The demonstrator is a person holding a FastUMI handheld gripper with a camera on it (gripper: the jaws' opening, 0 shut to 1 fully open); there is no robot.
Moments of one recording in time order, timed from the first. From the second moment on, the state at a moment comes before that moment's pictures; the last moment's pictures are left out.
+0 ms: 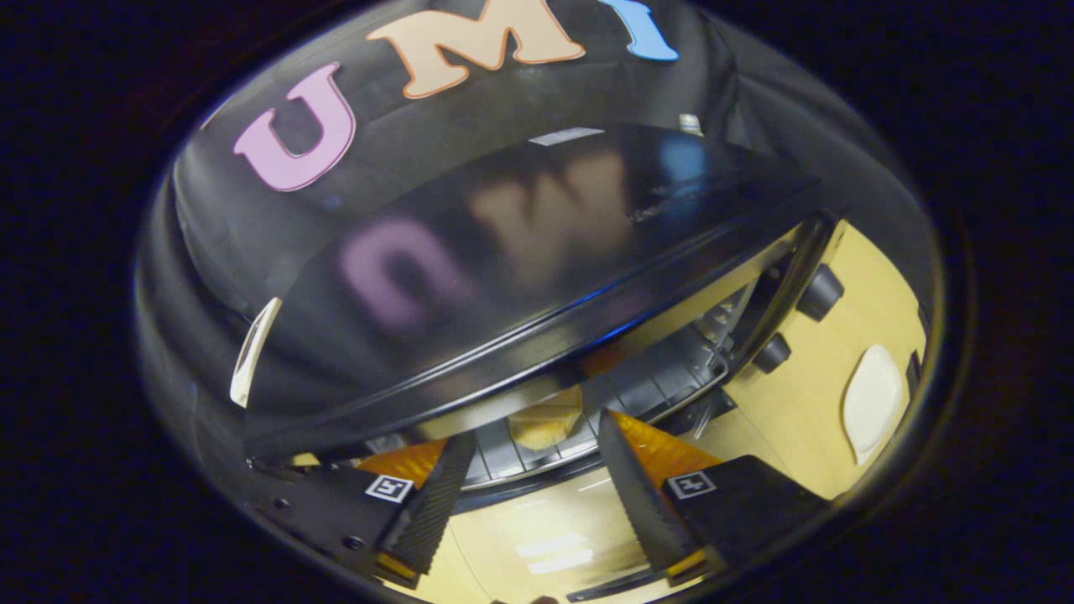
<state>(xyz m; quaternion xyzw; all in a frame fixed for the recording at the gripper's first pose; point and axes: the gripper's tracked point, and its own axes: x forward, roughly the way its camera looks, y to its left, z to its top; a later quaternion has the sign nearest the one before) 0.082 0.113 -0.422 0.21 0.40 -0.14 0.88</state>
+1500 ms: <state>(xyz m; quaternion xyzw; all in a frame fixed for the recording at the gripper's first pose) -0.137 0.114 -0.461 0.01 0.57 -0.07 0.82</state>
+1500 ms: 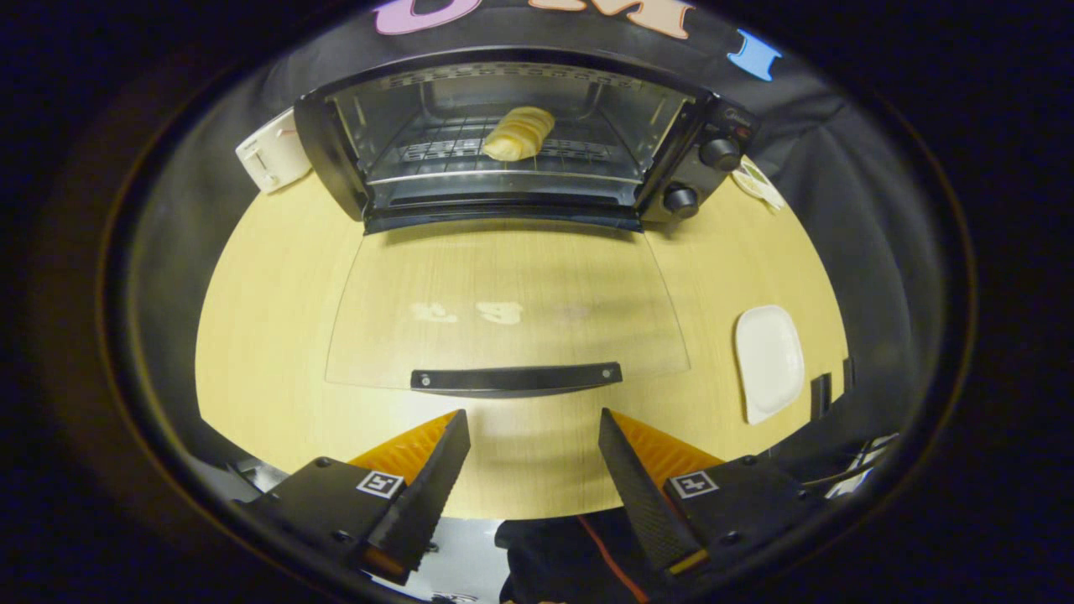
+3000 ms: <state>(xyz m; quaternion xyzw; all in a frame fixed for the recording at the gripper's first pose) -0.099 0.110 -0.391 0.00 0.52 -0.05 0.85</state>
